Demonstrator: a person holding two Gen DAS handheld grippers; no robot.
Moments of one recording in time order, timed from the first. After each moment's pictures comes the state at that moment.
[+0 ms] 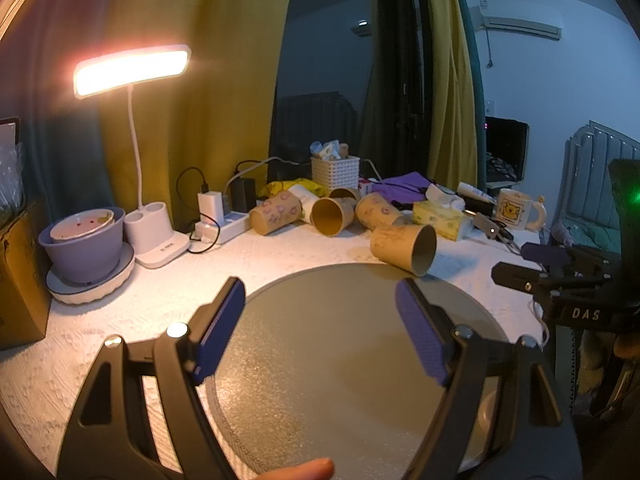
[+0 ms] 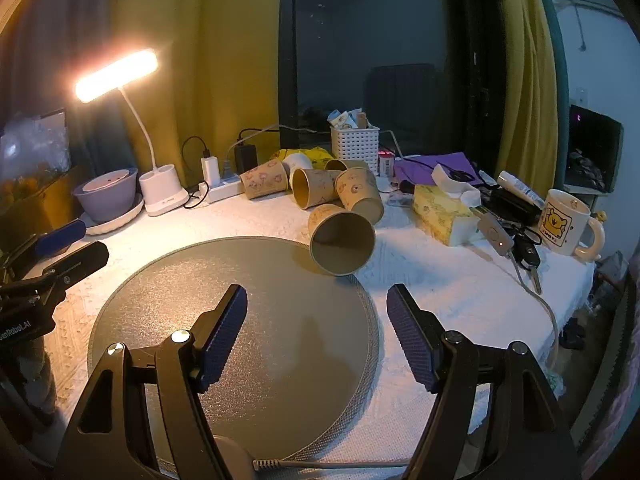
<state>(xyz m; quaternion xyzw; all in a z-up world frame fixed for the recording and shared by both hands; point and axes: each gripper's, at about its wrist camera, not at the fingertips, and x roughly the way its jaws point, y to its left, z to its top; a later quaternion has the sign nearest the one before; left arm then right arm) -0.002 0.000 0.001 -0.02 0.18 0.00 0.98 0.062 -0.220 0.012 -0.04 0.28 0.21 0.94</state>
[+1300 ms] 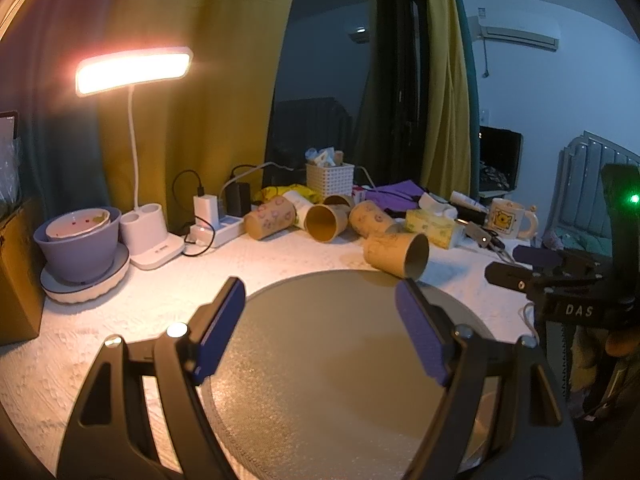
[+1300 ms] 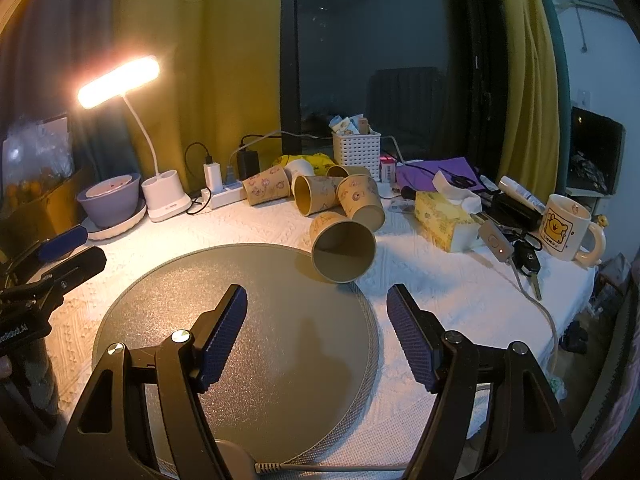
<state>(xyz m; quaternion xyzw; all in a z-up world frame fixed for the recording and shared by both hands) -0.003 0.007 0.003 -0.03 0.17 -0.02 0.99 0.063 -0.218 0.019 -0.04 0.27 0.22 0.94</state>
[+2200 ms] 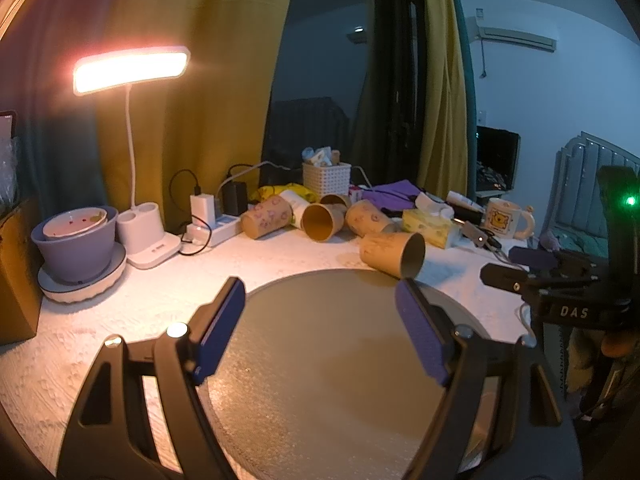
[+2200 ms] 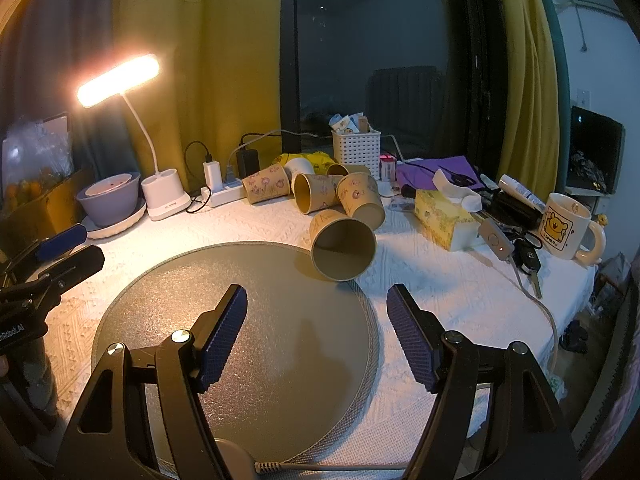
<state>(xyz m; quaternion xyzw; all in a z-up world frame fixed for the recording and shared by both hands) -0.005 0.004 0.003 -0.03 0.17 -0.03 0.99 0.064 -0.219 0.019 -0.04 0.28 0.22 0.94</state>
